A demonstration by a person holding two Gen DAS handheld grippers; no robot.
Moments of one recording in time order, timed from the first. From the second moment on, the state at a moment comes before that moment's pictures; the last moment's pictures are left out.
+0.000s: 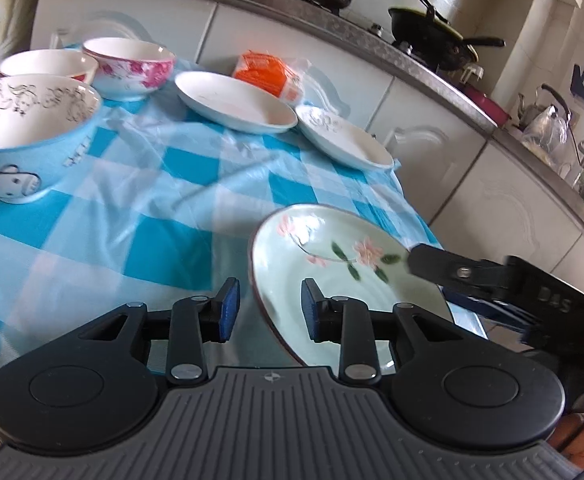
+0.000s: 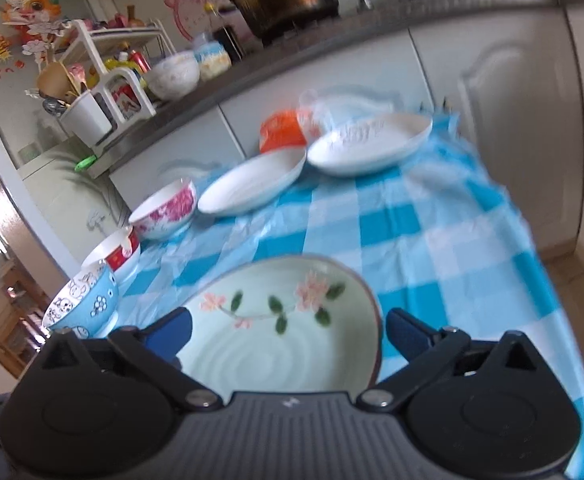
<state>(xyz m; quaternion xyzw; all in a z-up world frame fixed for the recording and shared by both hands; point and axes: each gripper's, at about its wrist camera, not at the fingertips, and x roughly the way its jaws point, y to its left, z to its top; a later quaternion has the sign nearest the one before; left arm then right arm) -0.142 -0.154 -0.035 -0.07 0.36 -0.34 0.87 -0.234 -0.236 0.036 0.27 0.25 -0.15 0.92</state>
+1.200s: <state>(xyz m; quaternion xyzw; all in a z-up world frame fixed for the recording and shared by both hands) -0.174 -0.071 0.013 -0.06 0.32 -0.33 0.88 -0.314 -0.218 0.074 0.27 0.24 -0.32 0.88</state>
